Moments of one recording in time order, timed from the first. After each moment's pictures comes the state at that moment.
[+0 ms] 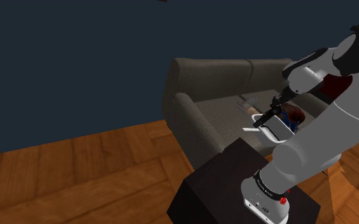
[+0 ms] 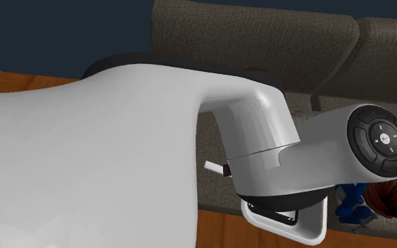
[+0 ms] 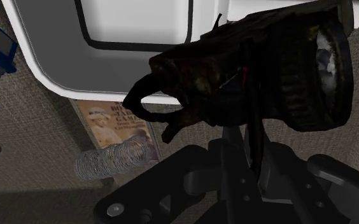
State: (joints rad) arm -0.38 0.05 -0.78 -2.30 0.34 2.46 -1.02
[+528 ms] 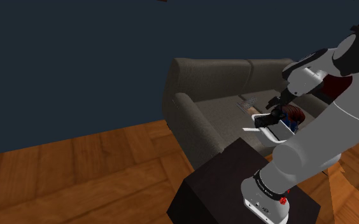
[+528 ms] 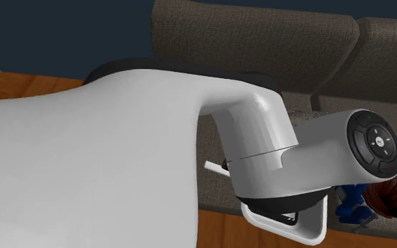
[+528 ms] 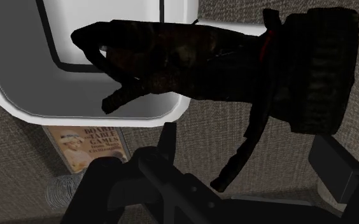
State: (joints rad) arm -0.38 0.05 -0.78 -2.31 0.33 2.37 -1.01
